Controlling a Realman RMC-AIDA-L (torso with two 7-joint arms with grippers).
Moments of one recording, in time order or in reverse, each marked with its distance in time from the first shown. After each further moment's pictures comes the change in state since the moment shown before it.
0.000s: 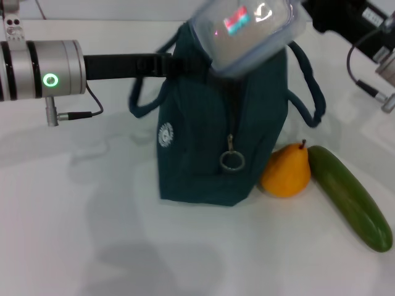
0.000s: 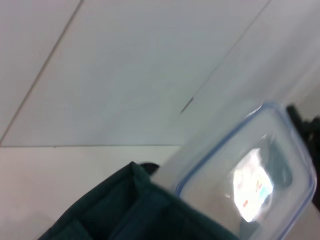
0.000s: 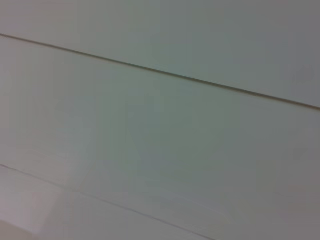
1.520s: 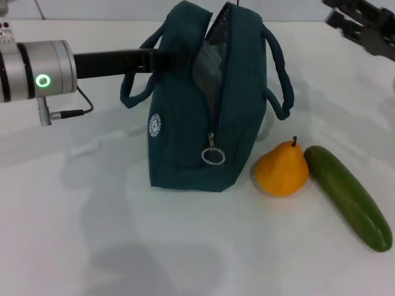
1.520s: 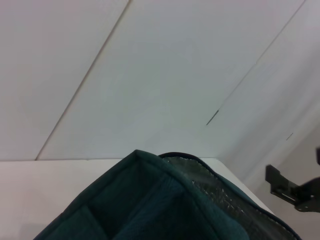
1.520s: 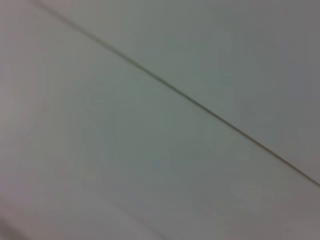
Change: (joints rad) left arm 0.026 0.003 -0.001 -0.001 -0.010 -0.068 0.031; right arm -0.230 -0.079 -0.119 -0.327 -0.115 0.141 -0.069
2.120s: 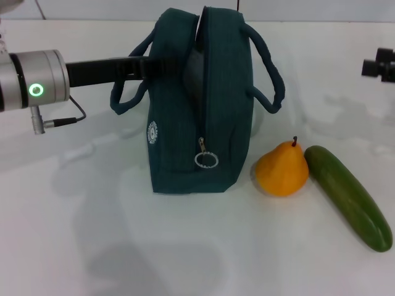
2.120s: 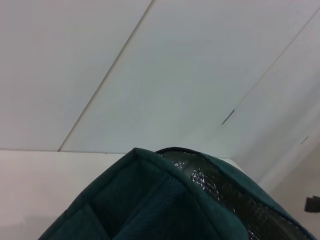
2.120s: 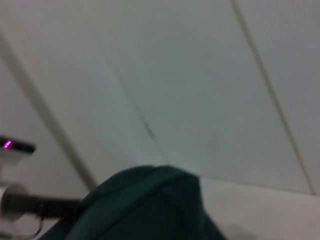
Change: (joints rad) left arm 0.032 0.000 -0.002 -0.001 0.003 -0.018 0.003; right arm -0.075 -0.185 0.037 -0.279 -0.447 -0.108 -0.090
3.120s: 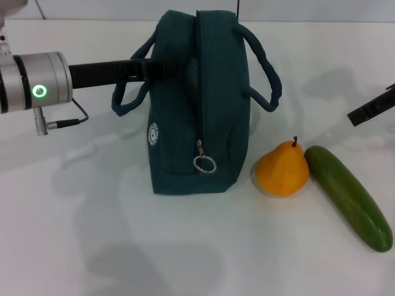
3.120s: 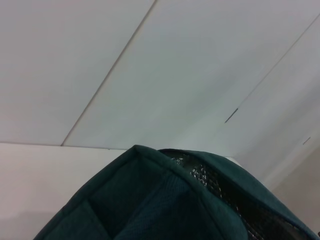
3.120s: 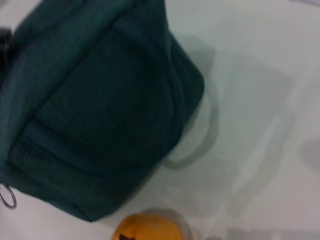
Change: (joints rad) left arm -0.010 0.002 0.000 -0.029 0.002 -0.011 -0.001; right arm 0.322 0.124 0.146 -0.439 -1.020 -0.343 0.762
